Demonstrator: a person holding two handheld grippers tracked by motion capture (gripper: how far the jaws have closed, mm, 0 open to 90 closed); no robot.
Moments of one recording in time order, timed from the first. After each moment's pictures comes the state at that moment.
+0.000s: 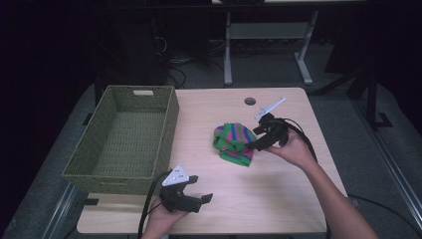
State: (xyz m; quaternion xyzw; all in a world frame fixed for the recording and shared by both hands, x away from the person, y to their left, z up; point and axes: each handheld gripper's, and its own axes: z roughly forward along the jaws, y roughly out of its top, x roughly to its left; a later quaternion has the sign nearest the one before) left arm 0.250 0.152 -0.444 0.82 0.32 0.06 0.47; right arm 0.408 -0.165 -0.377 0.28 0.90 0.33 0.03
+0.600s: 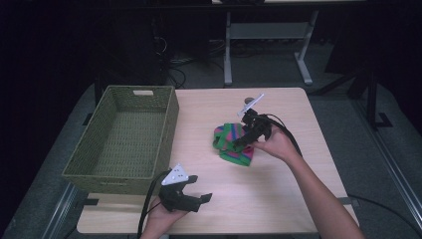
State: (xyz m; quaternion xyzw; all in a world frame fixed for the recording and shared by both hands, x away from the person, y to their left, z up) left arm 0.251 0.154 -0.445 0.82 0.32 0.05 0.47; right arm 0.436 -0.124 -0.388 0.28 0.91 0.28 0.04
